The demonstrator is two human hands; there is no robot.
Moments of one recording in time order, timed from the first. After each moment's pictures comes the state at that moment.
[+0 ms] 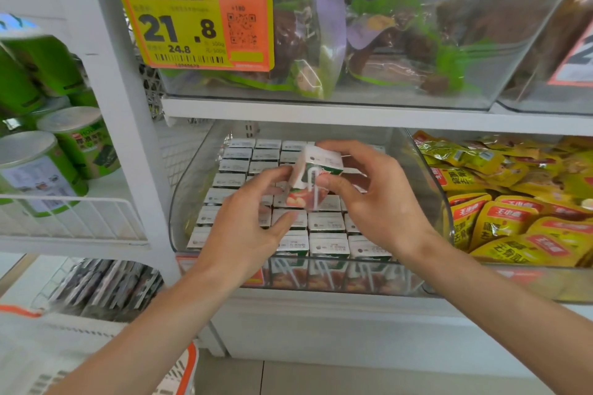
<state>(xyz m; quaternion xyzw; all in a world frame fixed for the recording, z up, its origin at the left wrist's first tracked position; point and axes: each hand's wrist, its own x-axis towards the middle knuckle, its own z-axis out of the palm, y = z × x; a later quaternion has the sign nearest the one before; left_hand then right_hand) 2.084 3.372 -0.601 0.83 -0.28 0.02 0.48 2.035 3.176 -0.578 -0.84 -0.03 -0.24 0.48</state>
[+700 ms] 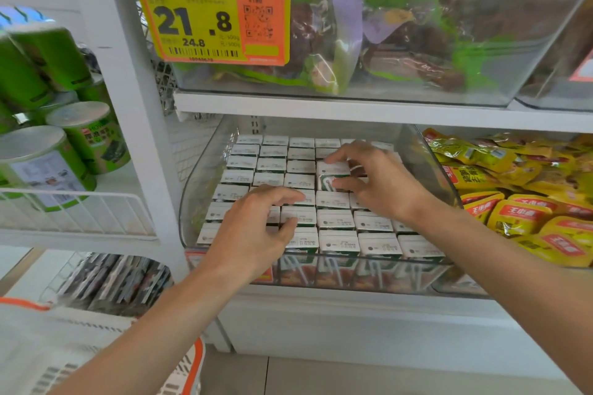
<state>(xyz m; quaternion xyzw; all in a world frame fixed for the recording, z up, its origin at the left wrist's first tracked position) 2.089 3.380 -0.612 0.87 -0.28 0.01 0.40 2.078 3.136 -0.592 -0.96 -0.04 -0.12 0.26</state>
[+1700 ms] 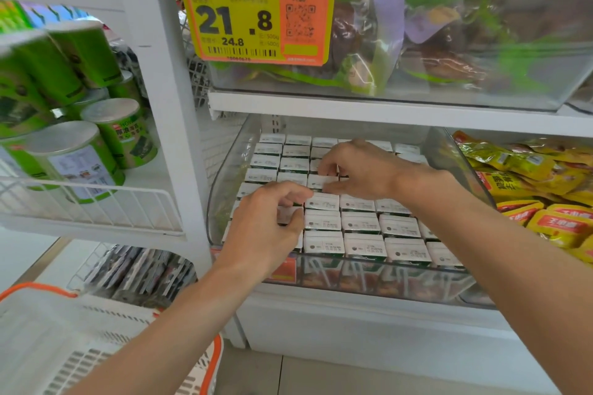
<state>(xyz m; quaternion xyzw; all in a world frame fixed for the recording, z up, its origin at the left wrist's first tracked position) 2.092 3.390 -0.607 0.87 -0.21 0.02 0.45 2.133 3.173 -0.571 -0.99 -0.11 0.02 0.07</state>
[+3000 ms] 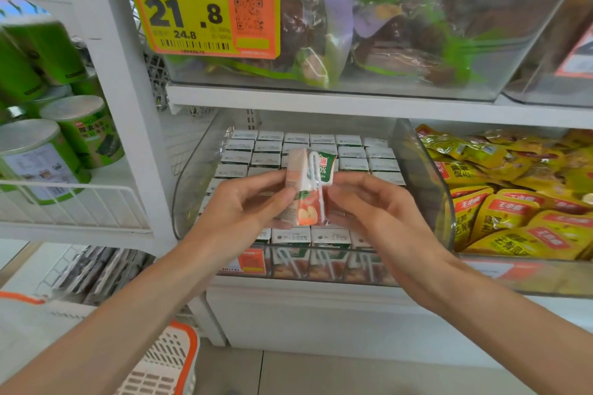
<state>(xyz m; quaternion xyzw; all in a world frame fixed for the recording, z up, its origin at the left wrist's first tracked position) 2.079 3.387 -0.591 0.71 -0.24 -0.15 0.65 1.999 3.192 -0.590 -0.67 0.11 -0.09 0.73</state>
